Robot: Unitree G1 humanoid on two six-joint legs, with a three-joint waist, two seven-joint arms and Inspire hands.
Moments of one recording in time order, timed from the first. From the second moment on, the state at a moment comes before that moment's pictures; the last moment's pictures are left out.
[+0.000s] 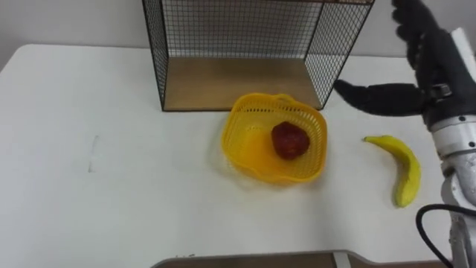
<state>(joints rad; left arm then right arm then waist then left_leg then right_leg) 0.25 0.22 0.10 1.12 0.26 0.04 -0.01 -0.03 -0.36 -0.27 -0.25 0.01 -0.01 -0.01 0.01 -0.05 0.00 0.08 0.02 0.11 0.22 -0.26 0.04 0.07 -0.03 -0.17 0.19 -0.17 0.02</state>
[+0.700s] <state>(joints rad) 0.24 0.22 0.13 1.11 0.27 0.11 -0.03 -0.05 -0.38 -0.29 0.16 -0.08 0.03 -0.13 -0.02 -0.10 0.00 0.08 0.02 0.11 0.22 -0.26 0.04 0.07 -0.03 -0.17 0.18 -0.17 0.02</state>
